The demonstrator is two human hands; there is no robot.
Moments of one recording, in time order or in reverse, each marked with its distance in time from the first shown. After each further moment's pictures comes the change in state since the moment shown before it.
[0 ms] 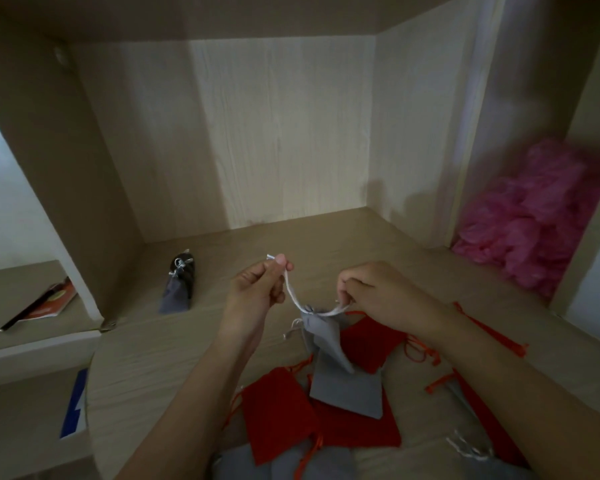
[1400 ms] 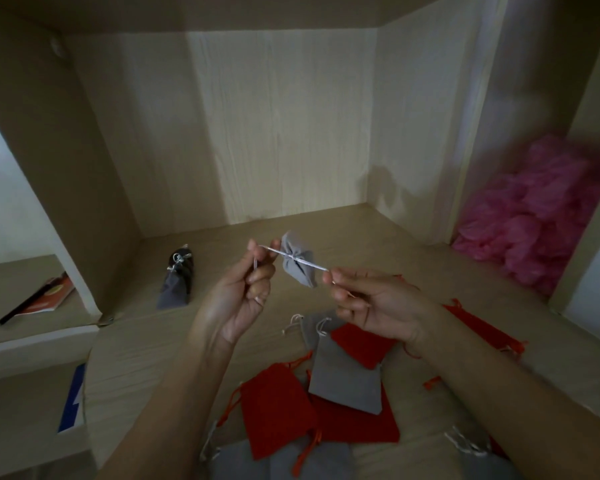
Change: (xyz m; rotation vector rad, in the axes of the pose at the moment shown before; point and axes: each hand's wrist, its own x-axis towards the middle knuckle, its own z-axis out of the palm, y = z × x) left_hand 0.014 0.009 -0.022 -0.833 -0.377 -0.322; right_hand -0.005 -0.004 0.014 1.437 -0.245 0.325
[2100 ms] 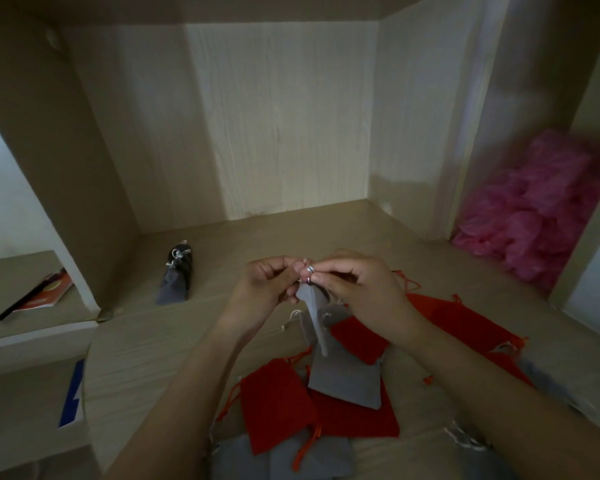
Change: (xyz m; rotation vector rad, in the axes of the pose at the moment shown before) left_hand -0.005 -0.024 0.015 0.948 0.178 0.162; right_hand 0.008 0.012 0.007 -0.897 0.240 -0.659
